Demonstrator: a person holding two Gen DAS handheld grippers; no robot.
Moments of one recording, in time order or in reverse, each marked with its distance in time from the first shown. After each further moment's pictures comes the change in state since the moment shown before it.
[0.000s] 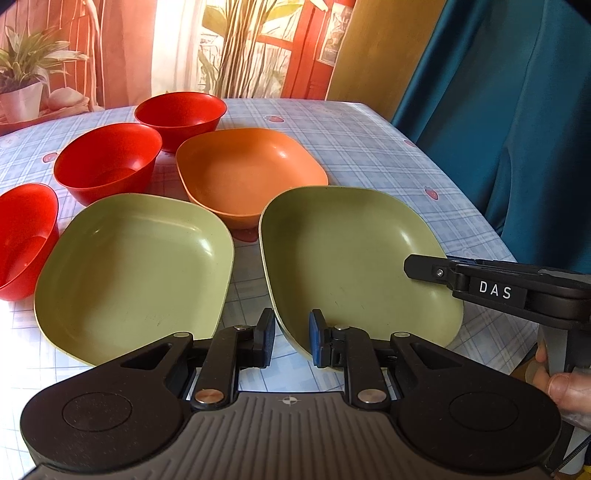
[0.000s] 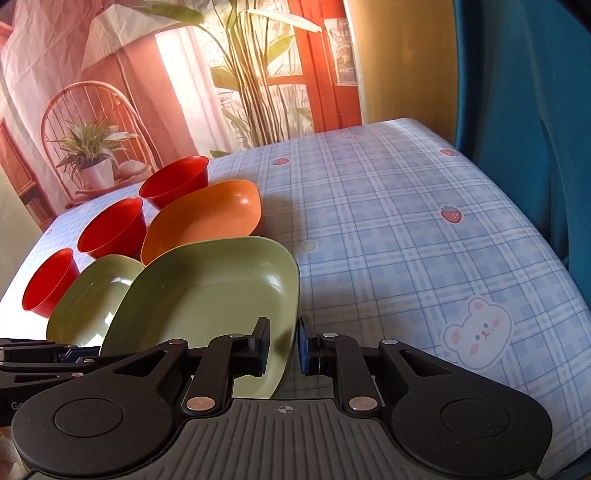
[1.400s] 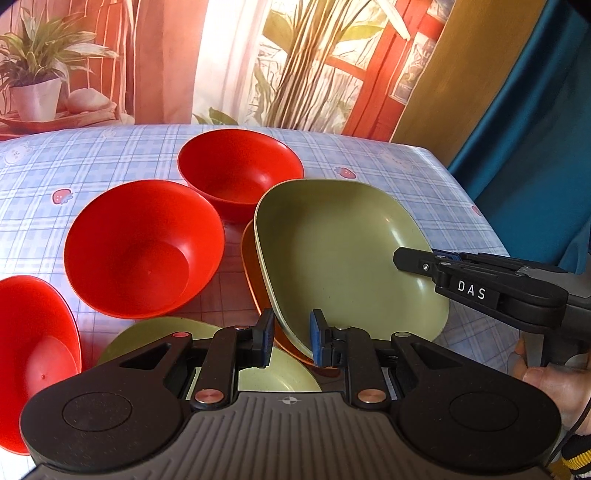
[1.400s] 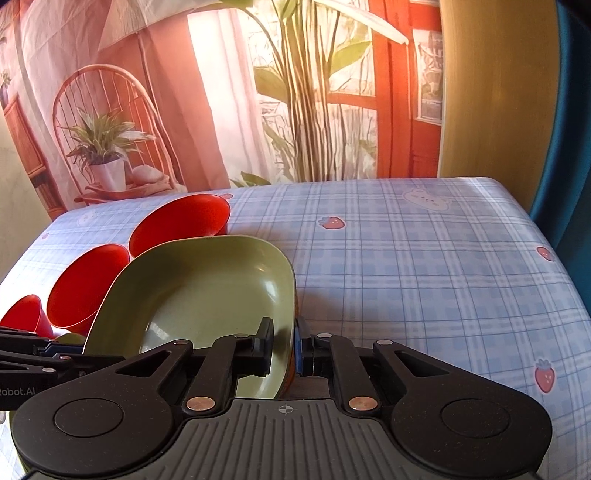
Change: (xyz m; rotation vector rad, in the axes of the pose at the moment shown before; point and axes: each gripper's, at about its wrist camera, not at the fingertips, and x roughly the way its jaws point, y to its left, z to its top) left arm 0.050 0.059 0.095 -0.117 -0.013 0.054; right arm 0.117 0.037 0.107 -0.163 -0.005 0.071
